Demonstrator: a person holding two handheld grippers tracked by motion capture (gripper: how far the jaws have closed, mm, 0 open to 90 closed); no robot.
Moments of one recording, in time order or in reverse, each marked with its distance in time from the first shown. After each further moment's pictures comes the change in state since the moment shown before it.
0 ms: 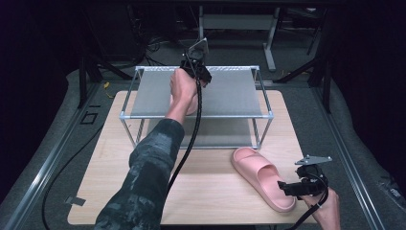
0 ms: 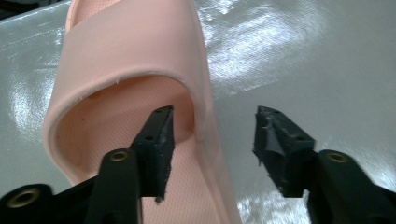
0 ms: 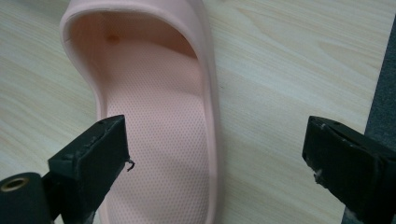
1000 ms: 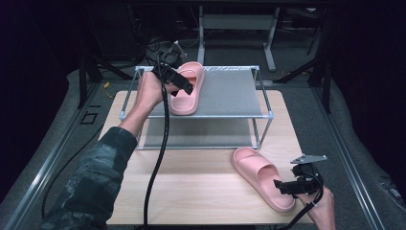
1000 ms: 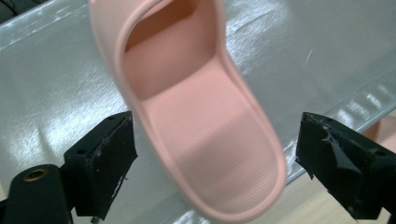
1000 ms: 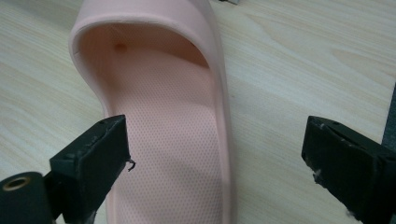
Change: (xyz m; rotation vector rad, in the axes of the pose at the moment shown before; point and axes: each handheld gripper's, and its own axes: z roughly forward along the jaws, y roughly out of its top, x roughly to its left) left arm 0.057 -0.052 -0.044 -0.048 -0.117 0.165; right arm 0.007 0.006 0.007 0.001 0.006 0.001
